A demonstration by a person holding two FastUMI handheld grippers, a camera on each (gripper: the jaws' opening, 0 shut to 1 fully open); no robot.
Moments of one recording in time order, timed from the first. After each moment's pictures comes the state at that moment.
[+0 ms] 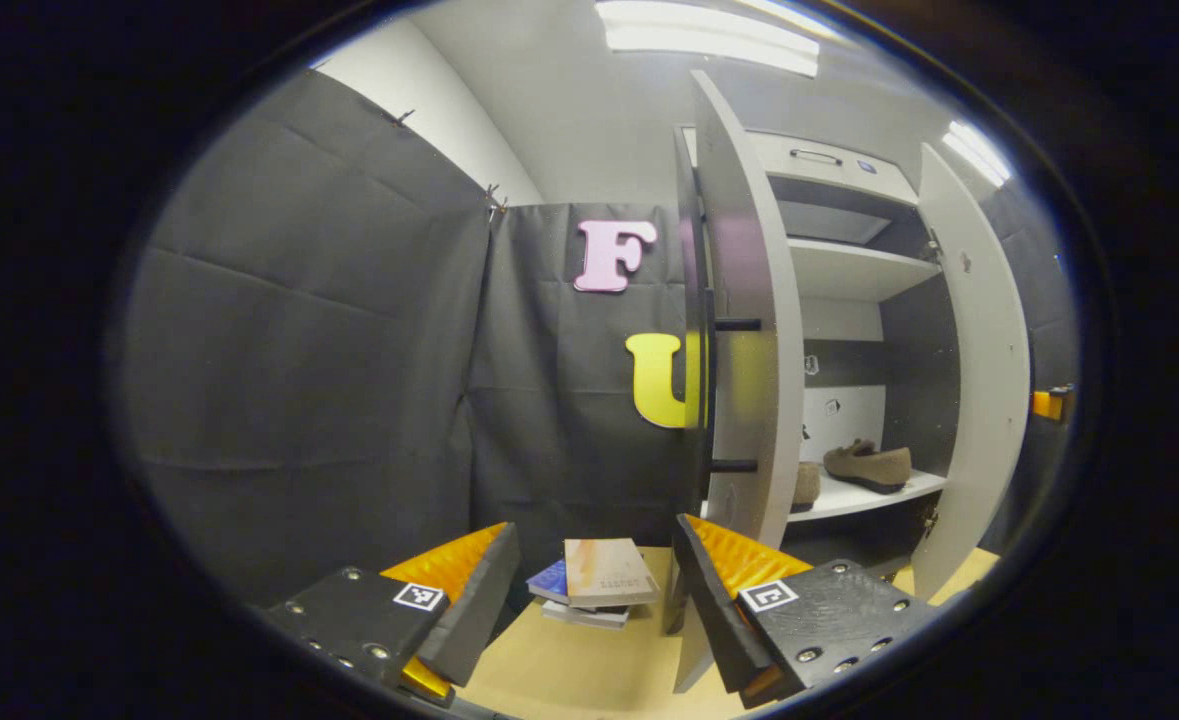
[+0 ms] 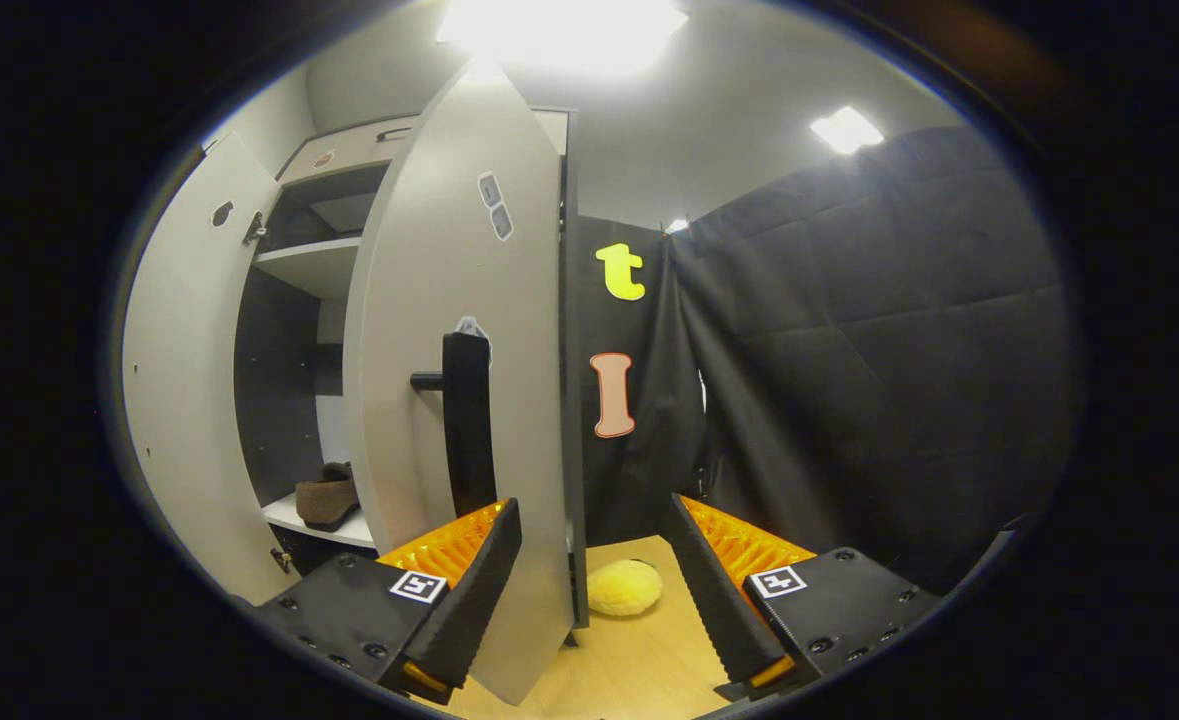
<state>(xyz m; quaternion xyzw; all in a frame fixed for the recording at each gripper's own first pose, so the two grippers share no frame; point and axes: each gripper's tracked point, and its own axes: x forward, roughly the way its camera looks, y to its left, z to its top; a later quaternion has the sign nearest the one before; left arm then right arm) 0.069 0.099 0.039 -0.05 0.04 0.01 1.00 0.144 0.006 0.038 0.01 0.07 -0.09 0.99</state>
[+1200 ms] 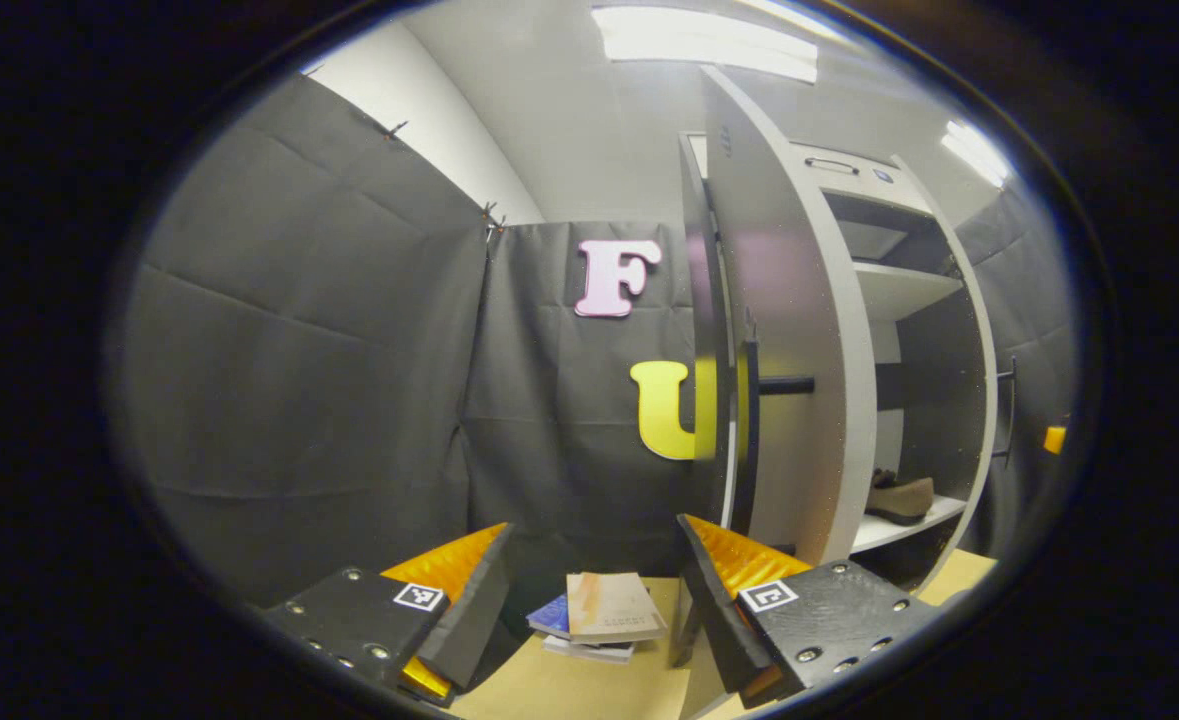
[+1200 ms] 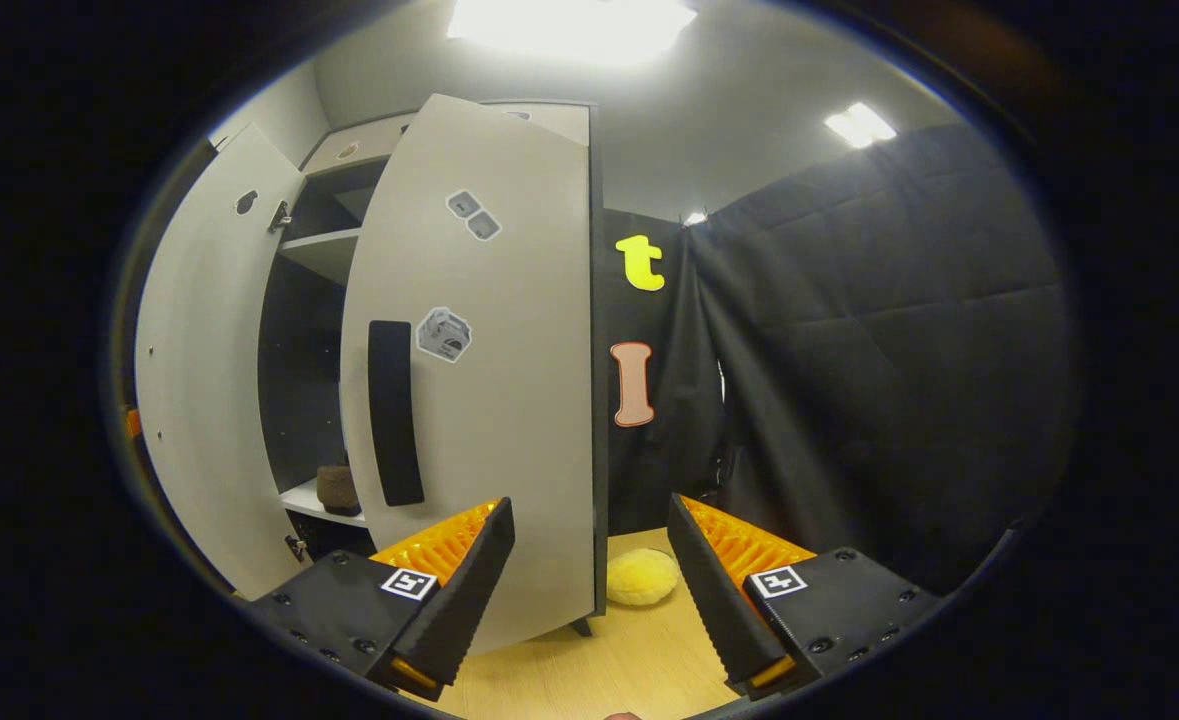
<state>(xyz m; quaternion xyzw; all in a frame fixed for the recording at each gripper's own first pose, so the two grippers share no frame) 0.132 0.102 0.079 -0.04 0.01 0.03 1.00 0.124 0.006 0.017 0.00 0.08 -0.07 0.99</state>
